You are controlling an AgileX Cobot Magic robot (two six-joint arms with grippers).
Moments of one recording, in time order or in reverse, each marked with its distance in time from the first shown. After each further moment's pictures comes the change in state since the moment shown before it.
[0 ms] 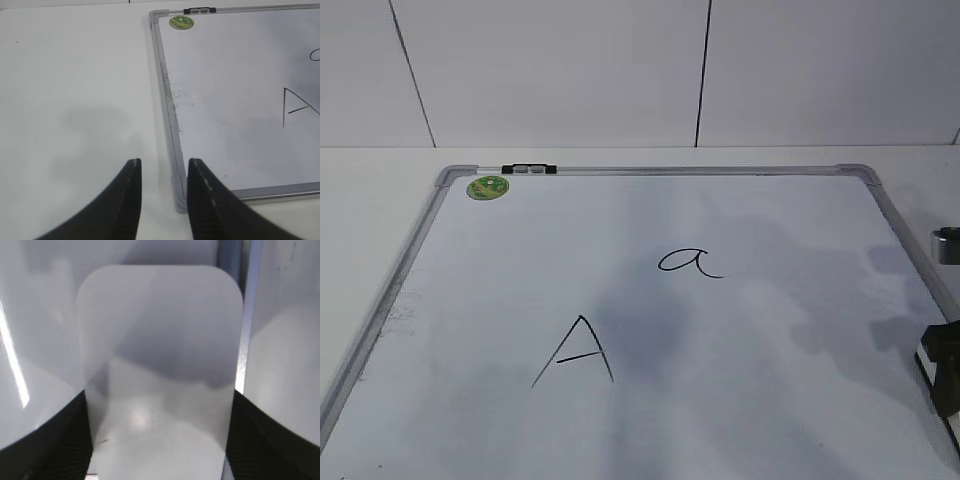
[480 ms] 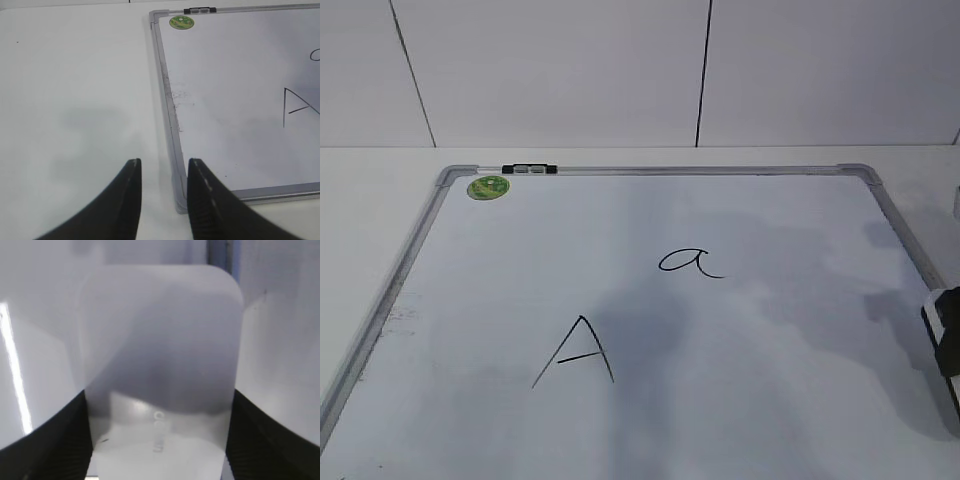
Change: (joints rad) left arm 0.000 0.000 0.000 0.000 0.000 0.000; right arm 0.000 -0.127 0.000 0.014 -0.037 0.000
